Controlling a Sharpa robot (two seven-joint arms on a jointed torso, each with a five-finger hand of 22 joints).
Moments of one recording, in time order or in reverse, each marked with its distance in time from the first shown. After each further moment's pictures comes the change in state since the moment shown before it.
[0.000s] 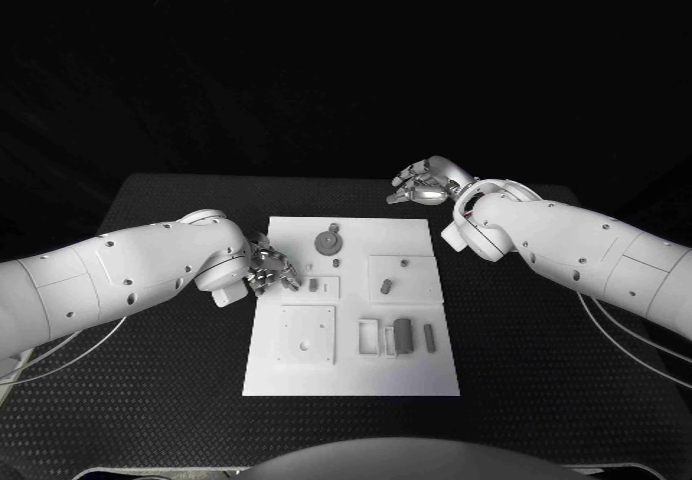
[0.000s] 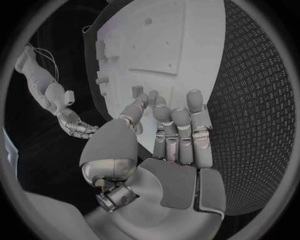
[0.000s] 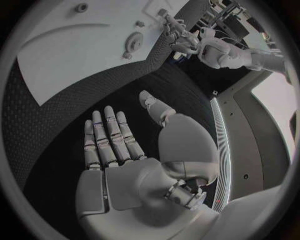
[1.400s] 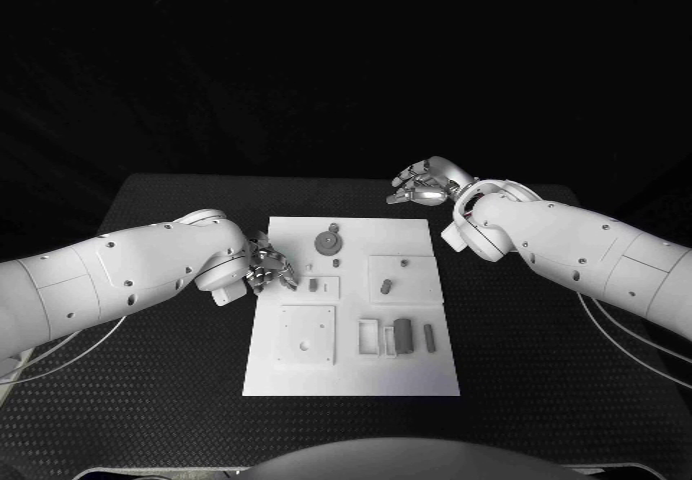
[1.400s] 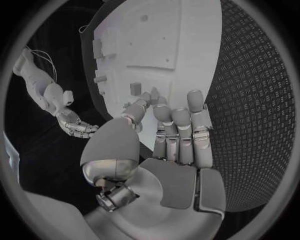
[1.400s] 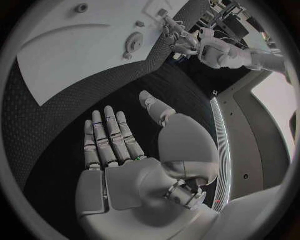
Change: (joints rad) left arm 0.000 0.001 0.000 -0.002 -0.028 -0.019 0.002; left_hand 0.056 0.039 0.024 0.004 -0.004 0.002 -0.002 0.002 -0.006 -0.003 -0.003 0.004 -0.005 0.000 0.004 0.004 -0.004 0.000 0.002 -0.002 0.000 0.000; right arm -0.001 0.000 0.000 -0.001 0.000 0.001 0.000; right_hand 0.000 0.000 -0.003 0.003 0.000 0.000 0.000 0.000 -0.001 0.000 0.000 -0.004 0.000 0.000 0.000 0.000 -0.002 0.000 0.000 0.000 -0.004 0.003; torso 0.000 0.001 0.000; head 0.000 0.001
